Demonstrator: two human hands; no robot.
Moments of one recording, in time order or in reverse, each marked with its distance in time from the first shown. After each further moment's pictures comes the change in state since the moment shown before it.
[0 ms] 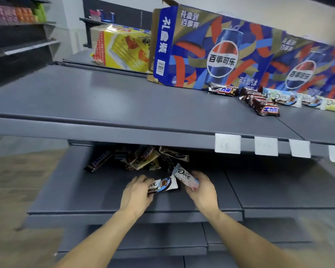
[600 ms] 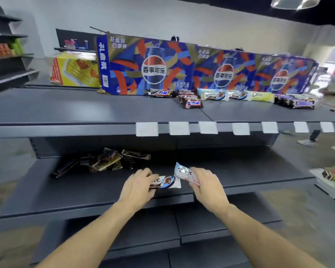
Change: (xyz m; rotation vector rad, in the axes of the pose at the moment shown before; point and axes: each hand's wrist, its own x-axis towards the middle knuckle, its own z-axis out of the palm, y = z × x) left_hand -0.039 0.173 -0.016 0.163 0.033 0.347; right_hand -0.061 0.087 -0.180 -0.437 0.046 -0.351
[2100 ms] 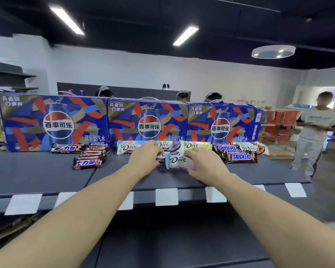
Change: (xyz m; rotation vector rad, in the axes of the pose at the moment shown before) left_hand 0.370 0.297 -0.057 0.165 0.126 -0.021; right_hand 0.174 0.315 -0.253 -0.215 0.072 -0.227
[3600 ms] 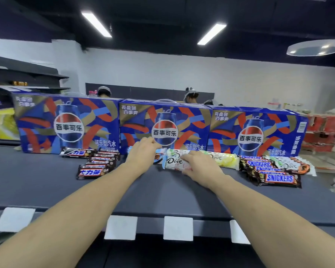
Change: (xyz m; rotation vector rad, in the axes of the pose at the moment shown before) left_hand 0.061 -0.068 0.030 0.072 0.101 -0.083; right_hand 0.105 0.008 0.064 0.127 -0.056 -0.104
